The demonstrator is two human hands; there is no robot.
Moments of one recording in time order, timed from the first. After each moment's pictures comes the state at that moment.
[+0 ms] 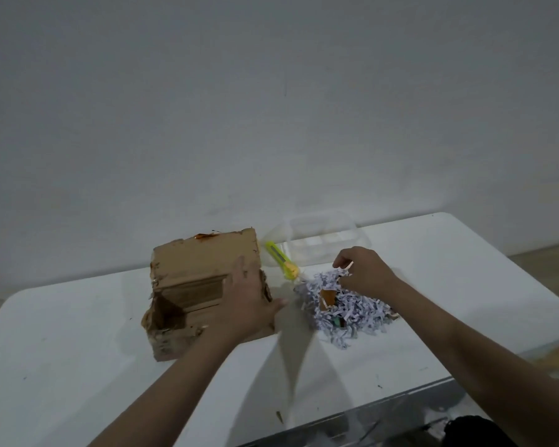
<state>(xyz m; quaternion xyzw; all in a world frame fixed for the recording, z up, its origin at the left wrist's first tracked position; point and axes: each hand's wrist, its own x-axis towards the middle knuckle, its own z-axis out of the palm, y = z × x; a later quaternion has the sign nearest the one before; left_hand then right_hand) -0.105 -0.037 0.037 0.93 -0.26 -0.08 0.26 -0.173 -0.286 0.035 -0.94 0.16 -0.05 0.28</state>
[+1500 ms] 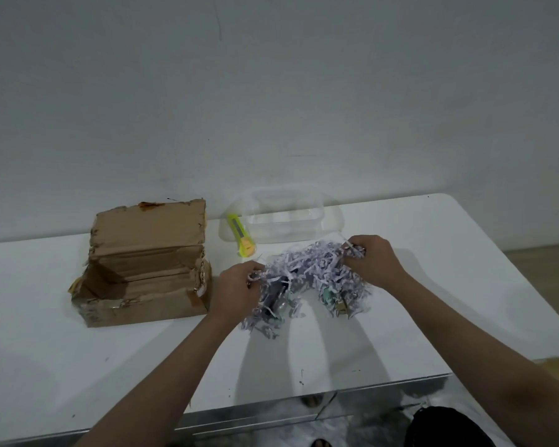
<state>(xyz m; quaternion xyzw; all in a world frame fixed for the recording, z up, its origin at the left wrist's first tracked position) -0.138 -0.151 -0.027 0.92 -0.18 -0.03 0.36 -0.203 -0.411 -0.001 -0.92 0.16 -0.09 0.34</state>
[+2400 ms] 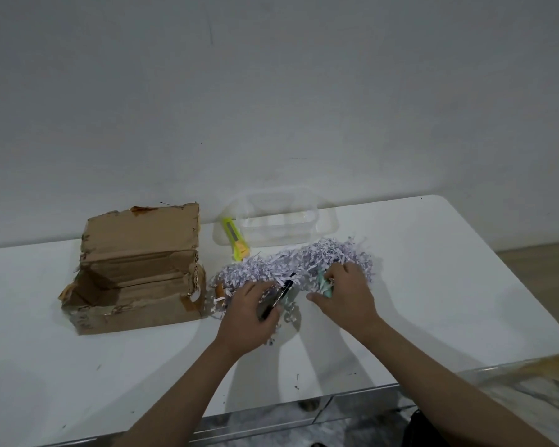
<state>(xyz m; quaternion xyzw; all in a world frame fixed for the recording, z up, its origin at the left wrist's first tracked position) -0.169 -0.154 -0.057 0.88 -0.29 -0.03 0.37 -0.229 -0.356 -0.042 -0.94 0.20 -0.08 0.27</state>
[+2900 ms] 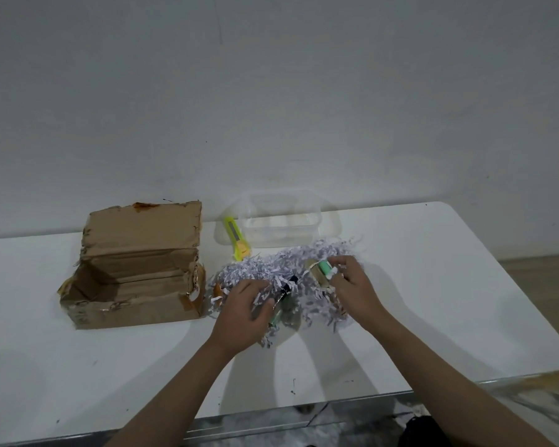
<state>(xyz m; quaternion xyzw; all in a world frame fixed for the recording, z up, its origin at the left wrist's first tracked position) -0.164 -0.152 -0.057 0.86 -0.28 -0.01 0.43 -0.225 -0.364 -0.011 -0.75 0.24 -0.04 0.61</state>
